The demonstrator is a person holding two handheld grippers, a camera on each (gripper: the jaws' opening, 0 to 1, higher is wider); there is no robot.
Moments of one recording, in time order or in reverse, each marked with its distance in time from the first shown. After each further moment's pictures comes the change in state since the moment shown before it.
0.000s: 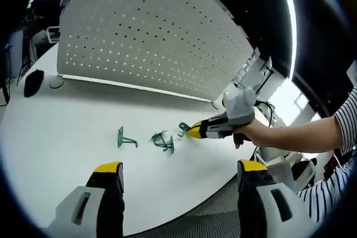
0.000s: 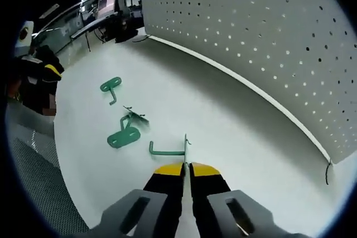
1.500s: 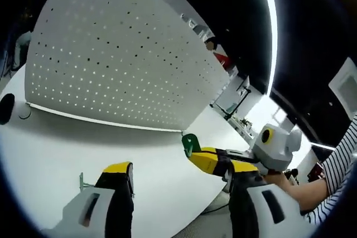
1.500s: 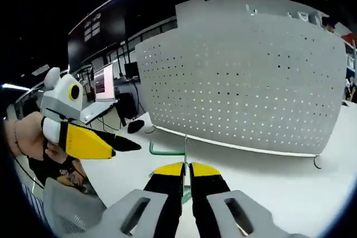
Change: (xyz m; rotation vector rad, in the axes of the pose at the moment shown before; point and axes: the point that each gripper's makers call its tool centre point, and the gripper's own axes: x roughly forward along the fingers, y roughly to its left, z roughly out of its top) left arm 0.026 -0.071 0.086 -0.027 -0.133 -0.215; right arm -0.140 0.052 0.098 0.278 -0.534 -0.074
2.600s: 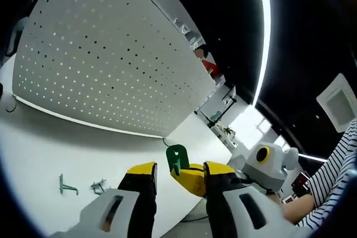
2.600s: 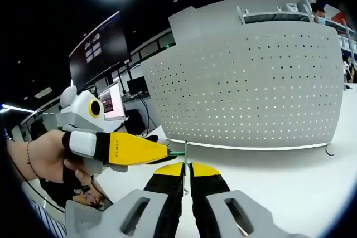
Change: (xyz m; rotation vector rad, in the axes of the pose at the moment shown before) left arm 0.003 -0.024 0.010 -0.080 -0.042 -0.123; right arm -0.006 0.037 0.014 0.084 -0.064 0.056
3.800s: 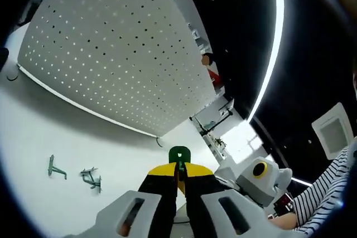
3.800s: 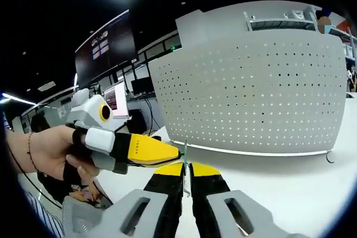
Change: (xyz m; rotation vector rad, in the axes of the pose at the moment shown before) left arm -0.005 0.003 -0.001 -0.175 -0.025 -0.032; right arm 0.000 0.012 0.001 -0.057 -0.027 0.018
